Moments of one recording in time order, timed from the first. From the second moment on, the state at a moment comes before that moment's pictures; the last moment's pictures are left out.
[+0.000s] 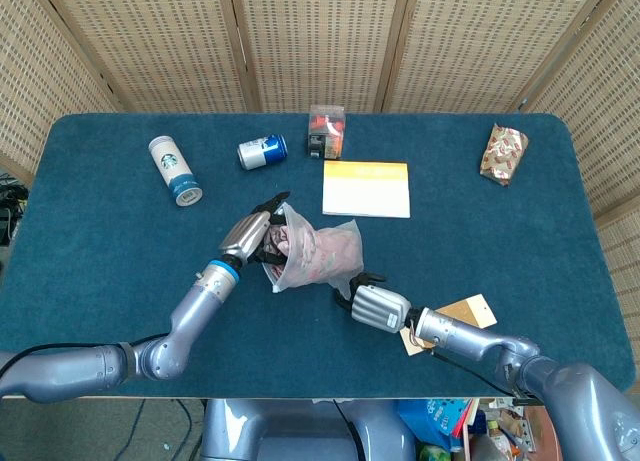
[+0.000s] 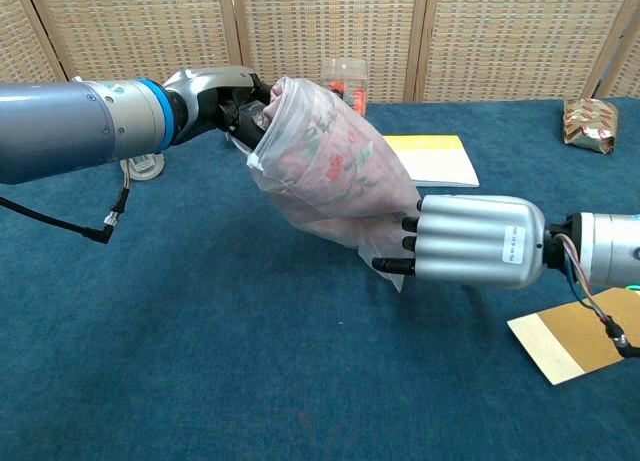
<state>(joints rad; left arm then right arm) -0.95 -1.57 -0.35 -1.56 0.67 0.84 0.10 0.84 -1.72 -0.16 -0.76 -2.01 1.21 -0.53</state>
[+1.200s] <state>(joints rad) -0.95 -1.48 -0.36 -1.58 0.64 0.76 0.02 0.89 -1.79 -0.15 -0.66 -1.96 1.19 -0.46</state>
